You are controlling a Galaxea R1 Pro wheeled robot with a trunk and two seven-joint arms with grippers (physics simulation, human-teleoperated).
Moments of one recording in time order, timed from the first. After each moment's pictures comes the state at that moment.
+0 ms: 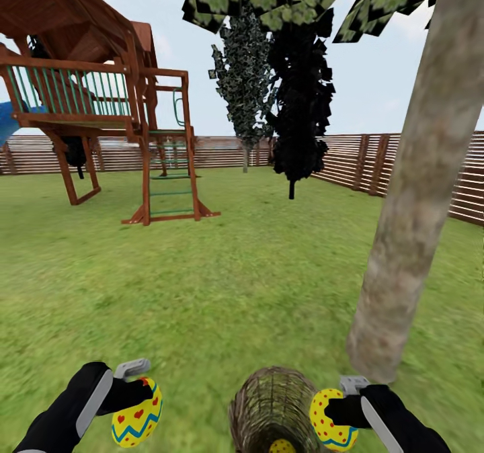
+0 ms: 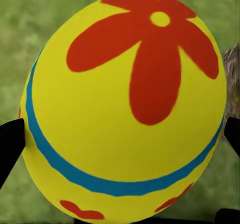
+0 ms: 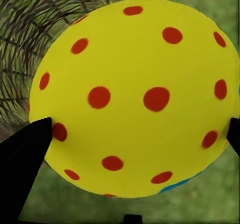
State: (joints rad) left arm -0.41 0.18 0.00 -0.88 0.34 0.95 0.02; right arm -0.36 -0.21 0.24 -0.85 -0.37 0.75 0.05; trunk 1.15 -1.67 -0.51
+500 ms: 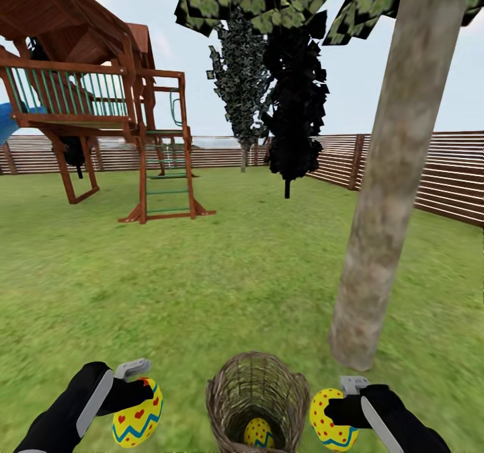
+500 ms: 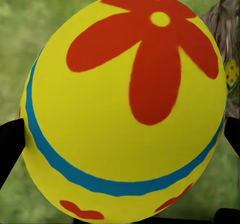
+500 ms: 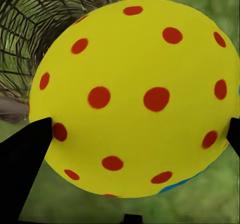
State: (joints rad) left arm -0.41 0.18 0.00 -0.88 0.34 0.95 0.02; right arm -0.36 -0.21 0.24 -0.85 -0.37 0.75 0.05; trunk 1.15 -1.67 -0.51
